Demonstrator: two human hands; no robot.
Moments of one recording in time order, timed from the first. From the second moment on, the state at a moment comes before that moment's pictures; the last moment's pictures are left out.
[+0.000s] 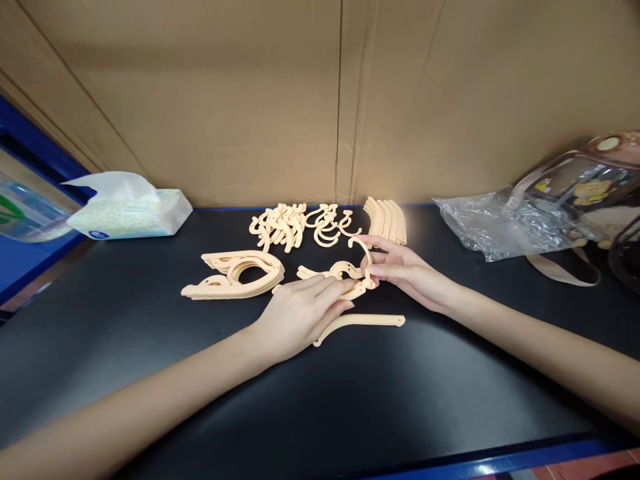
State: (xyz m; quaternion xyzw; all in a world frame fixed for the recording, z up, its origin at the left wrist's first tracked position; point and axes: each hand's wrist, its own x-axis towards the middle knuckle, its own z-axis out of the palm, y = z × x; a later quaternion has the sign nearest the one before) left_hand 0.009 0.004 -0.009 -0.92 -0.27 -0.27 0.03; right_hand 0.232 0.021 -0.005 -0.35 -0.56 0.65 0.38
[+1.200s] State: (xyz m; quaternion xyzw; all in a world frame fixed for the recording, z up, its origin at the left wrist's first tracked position) left_hand 0.006 0.003 -0.012 -0.92 -0.28 -0.26 0.00; right_hand 0.231 0.019 -0.008 -0.37 -0.58 0.61 0.40
